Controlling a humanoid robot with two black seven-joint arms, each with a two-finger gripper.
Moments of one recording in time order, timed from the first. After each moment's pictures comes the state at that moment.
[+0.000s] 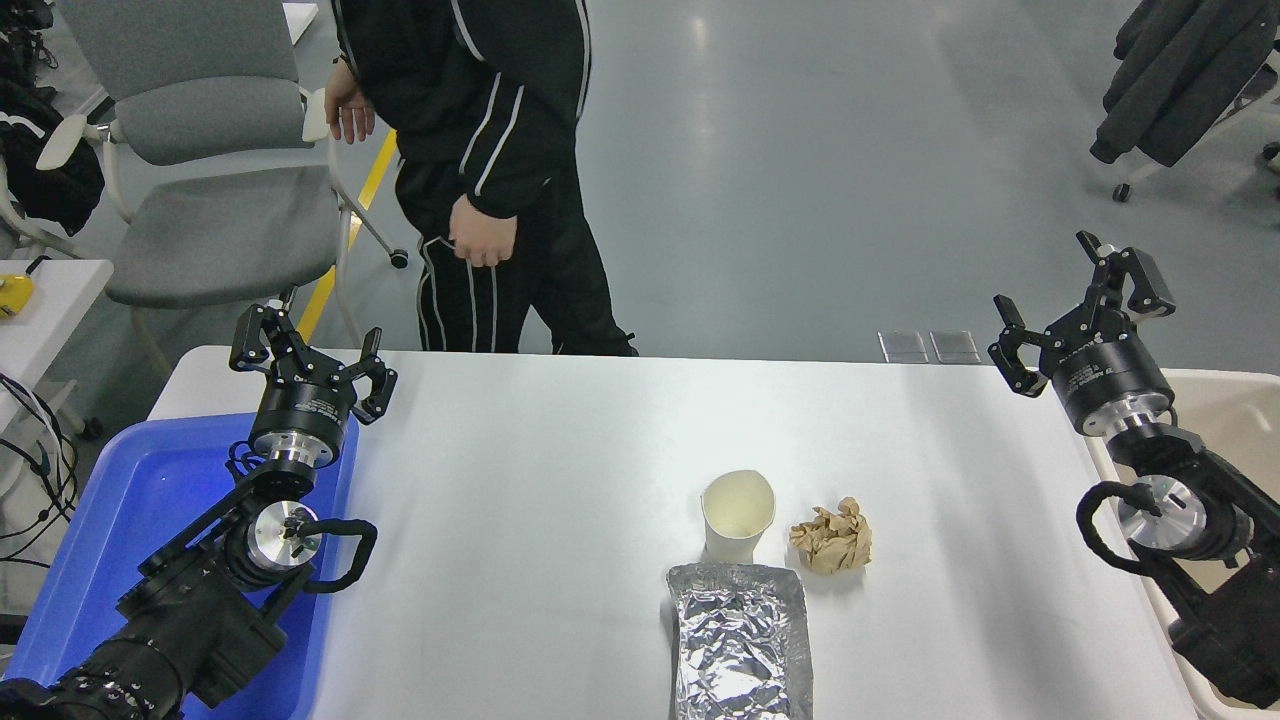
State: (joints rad) left arm -0.52 0.22 -1.05 -0.61 0.18 -0.33 -0.58; right arm 0.50 -0.42 1.04 0.89 -0.27 0.15 0.39
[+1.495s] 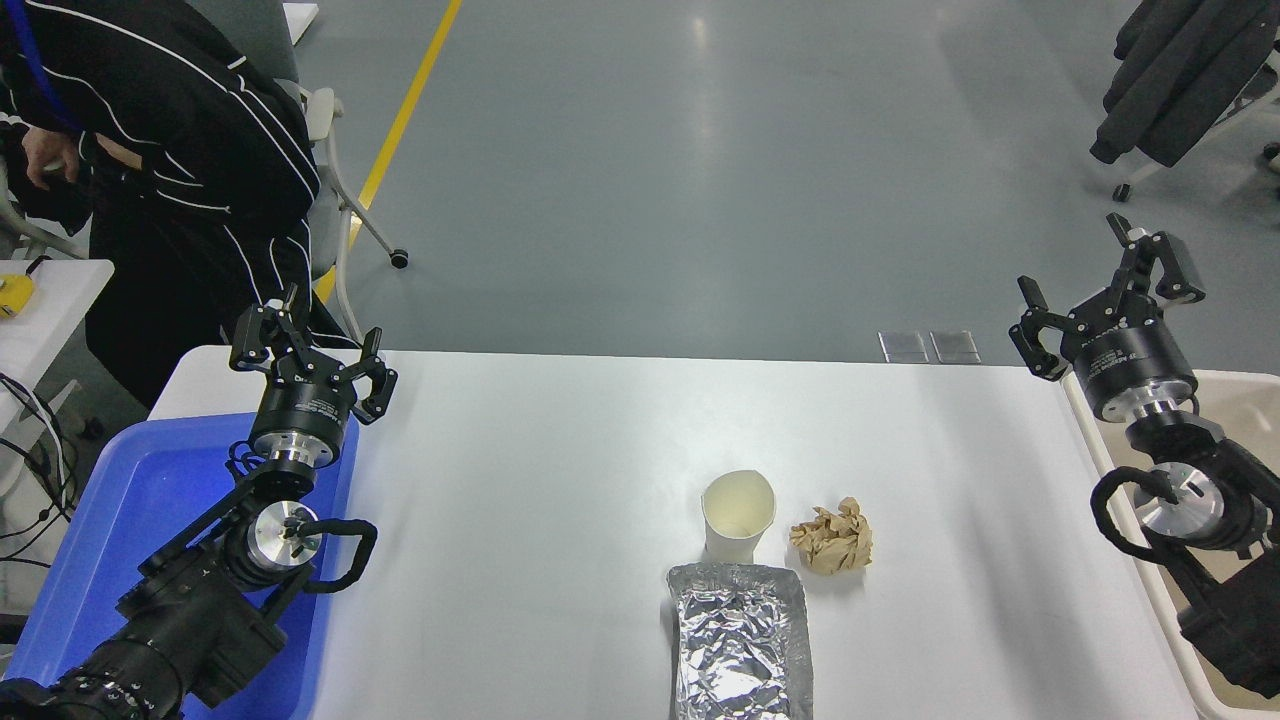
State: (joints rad) left arm -0.52 0.22 -1.05 -0.61 0.18 -0.33 -0.58; right arm 0.49 -0.42 1.09 0.86 -0.27 0.15 0.39
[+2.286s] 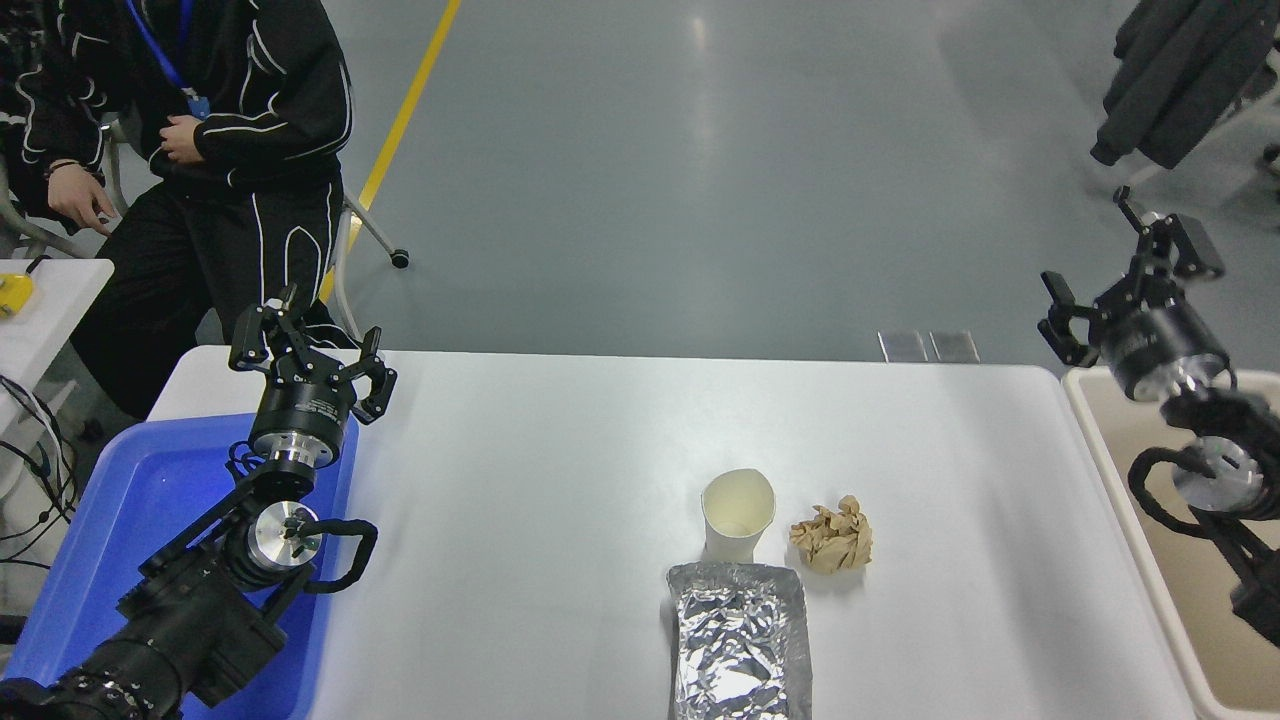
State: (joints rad) left arm -0.52 0.22 -1.05 -0.61 0.18 -0.33 -0.58; right arm 0.75 -0.58 0.67 0.80 -0.28 0.13 0.38
